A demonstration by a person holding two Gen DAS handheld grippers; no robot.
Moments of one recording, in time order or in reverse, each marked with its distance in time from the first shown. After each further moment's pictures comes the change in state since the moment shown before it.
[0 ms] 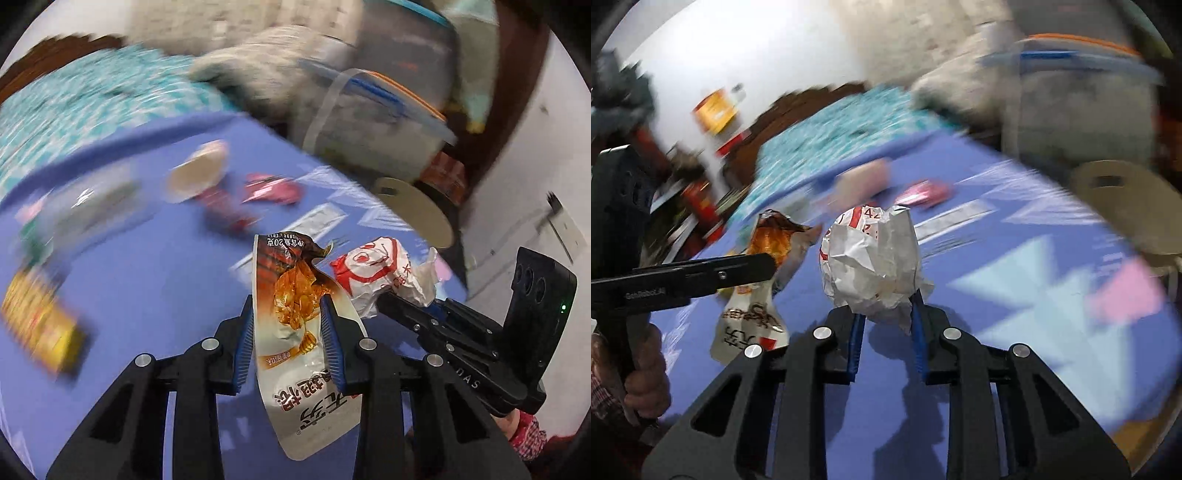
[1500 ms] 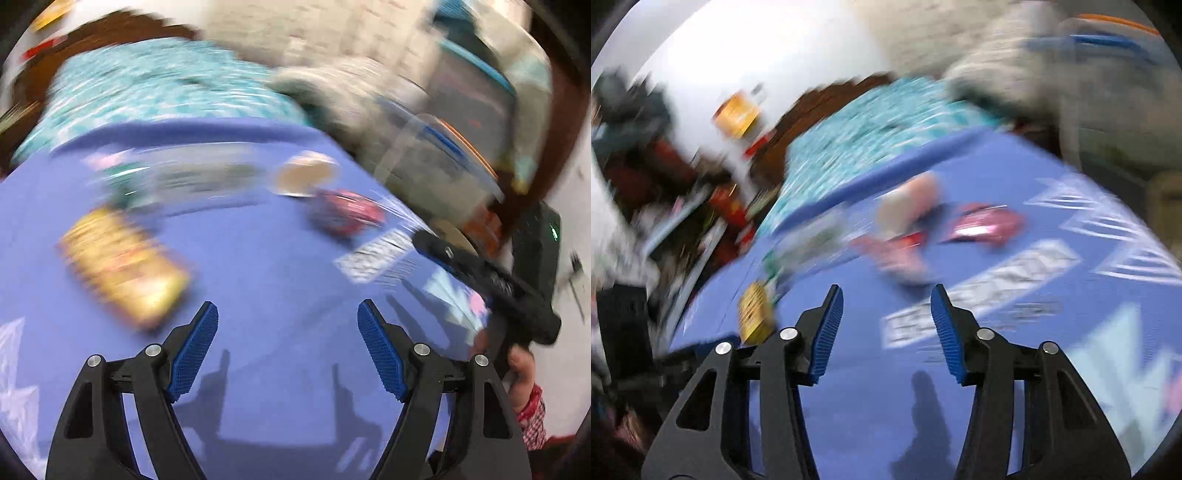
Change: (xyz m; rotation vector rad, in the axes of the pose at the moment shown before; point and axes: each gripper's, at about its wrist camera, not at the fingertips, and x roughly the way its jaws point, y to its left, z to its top) left arm -0.064 0.111 -0.064 -0.311 -0.133 0.166; right arm 0.096 0.067 0.061 -0.032 0.089 0.199
